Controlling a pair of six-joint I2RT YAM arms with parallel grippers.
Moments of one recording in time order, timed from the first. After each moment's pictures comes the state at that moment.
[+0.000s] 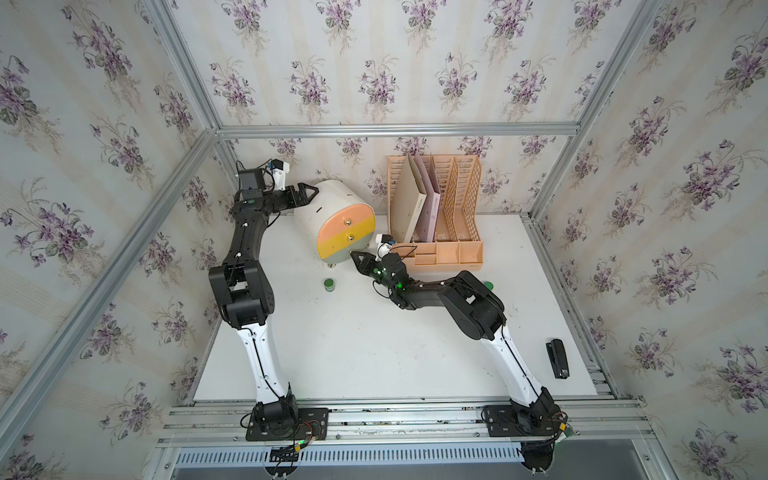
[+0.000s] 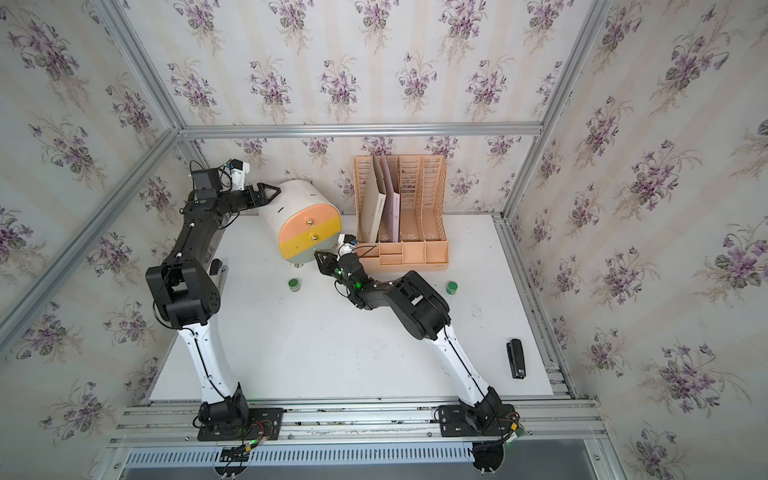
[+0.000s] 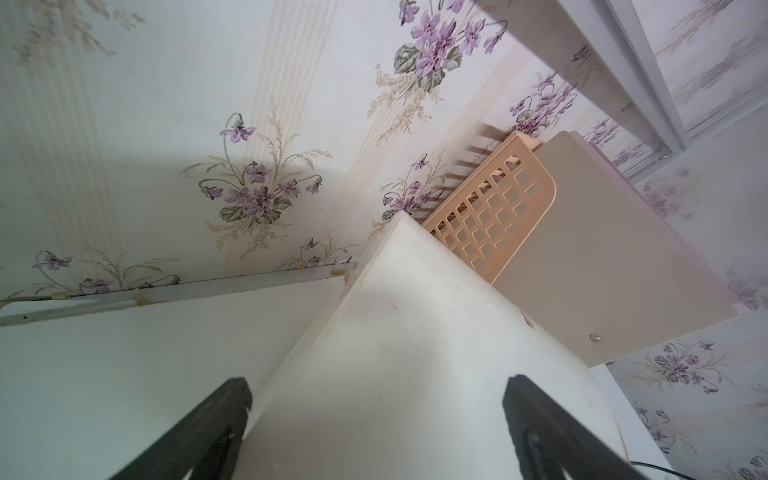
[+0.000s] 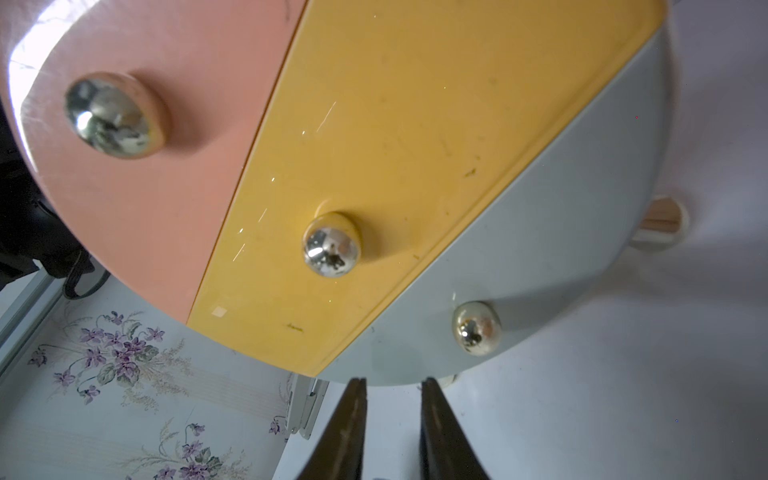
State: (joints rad) left arm 0.22 2.21 2.12 -0.43 0.78 -0.17; right arm 0.79 2.43 1.52 0.82 -0.07 0.96
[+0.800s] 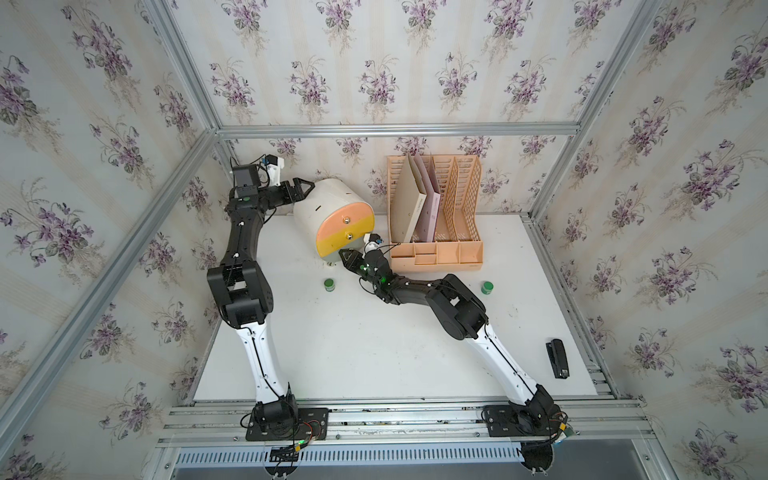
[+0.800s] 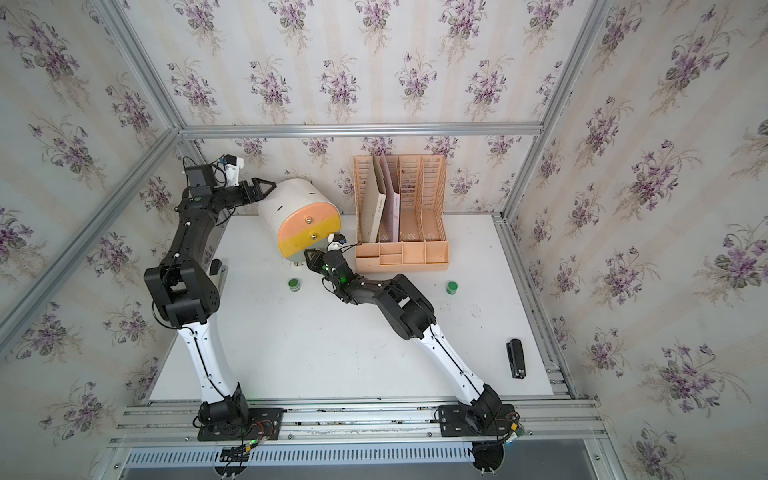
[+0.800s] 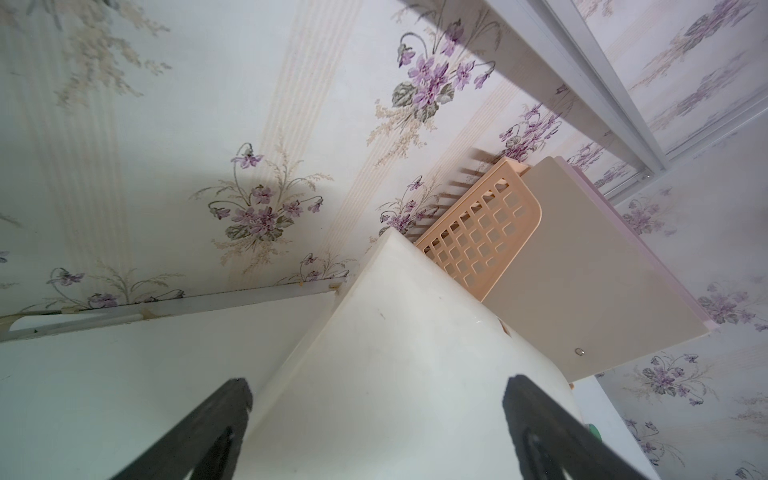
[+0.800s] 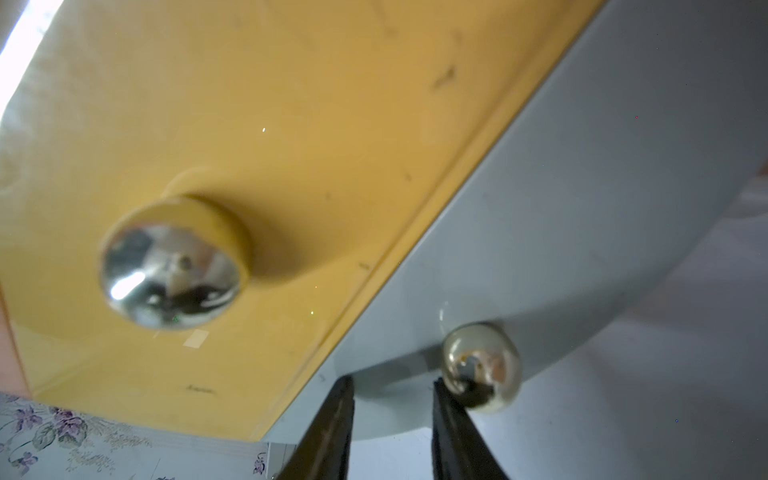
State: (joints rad) left arm 0.24 2.23 2.18 -0.43 0.80 -0.21; right arm 0.82 2.63 1.85 0.63 -0.01 1.03
